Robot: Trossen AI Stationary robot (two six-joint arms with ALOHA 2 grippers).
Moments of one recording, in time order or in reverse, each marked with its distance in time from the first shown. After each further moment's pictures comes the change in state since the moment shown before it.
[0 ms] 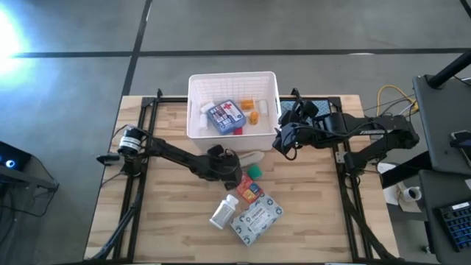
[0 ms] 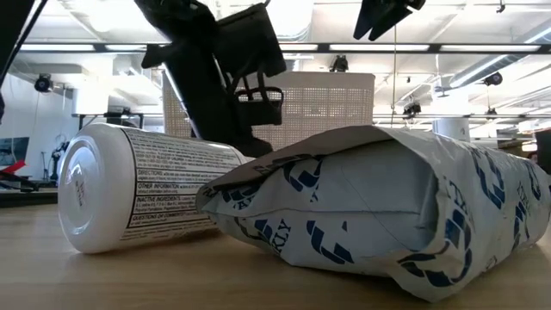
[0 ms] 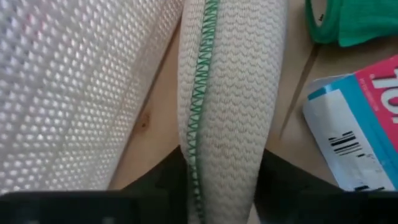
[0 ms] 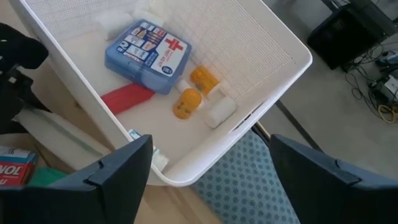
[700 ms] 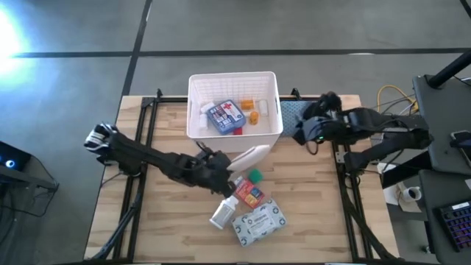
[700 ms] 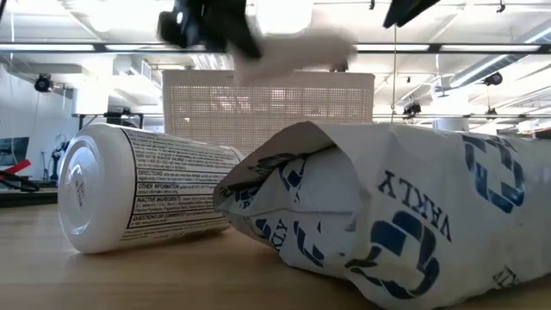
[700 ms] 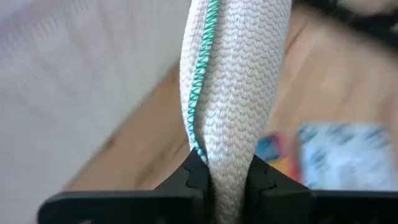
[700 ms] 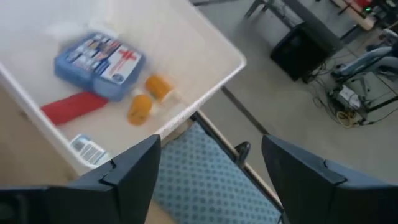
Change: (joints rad) left arm -0.182 -0.336 0.139 -0.165 -0.046 -0.347; right arm 0.000 -0.185 -0.064 -0.075 0.150 -0.025
